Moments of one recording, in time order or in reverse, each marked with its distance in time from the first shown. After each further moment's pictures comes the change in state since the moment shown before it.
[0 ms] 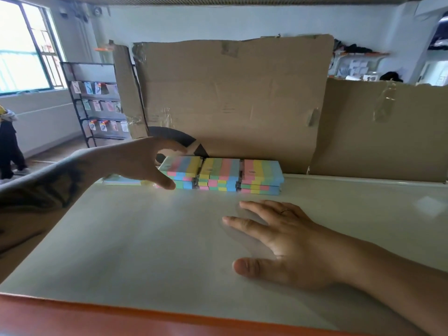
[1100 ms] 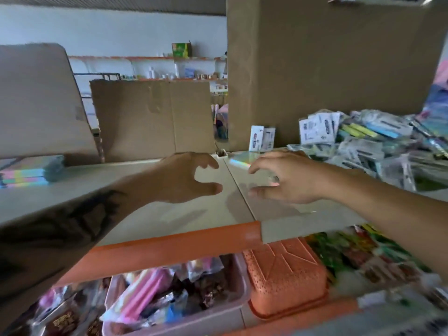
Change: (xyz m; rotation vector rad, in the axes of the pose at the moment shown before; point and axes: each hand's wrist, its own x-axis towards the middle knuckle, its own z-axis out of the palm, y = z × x) left_hand 0.015 0.505 0.173 -0.035 -0.034 0.373; right_hand -0.357 0.324 0.000 -0.046 0.335 0.368
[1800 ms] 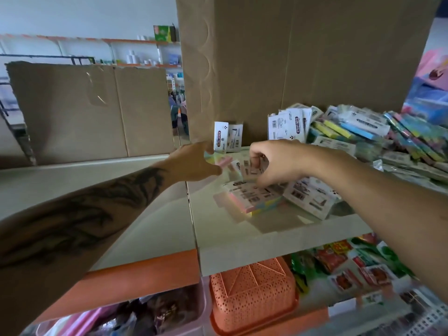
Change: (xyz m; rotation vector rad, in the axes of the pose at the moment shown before) left_hand 0.162 0.043 0.075 -0.100 -0.029 -0.148; right_hand 0.025 0.096 -0.023 0.143 -0.081 0.206
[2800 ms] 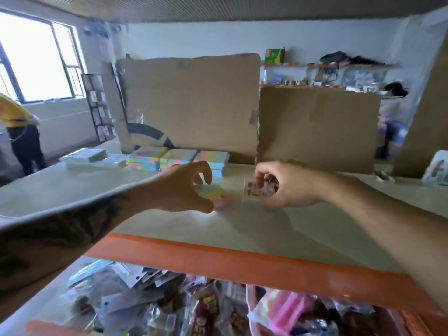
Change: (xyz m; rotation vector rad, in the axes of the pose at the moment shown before) left_hand -0.307 -0.334 -0.194 -0.013 0.075 -0.255; right_hand 0.072 -0.403 0.096 0.060 -0.043 -0.500
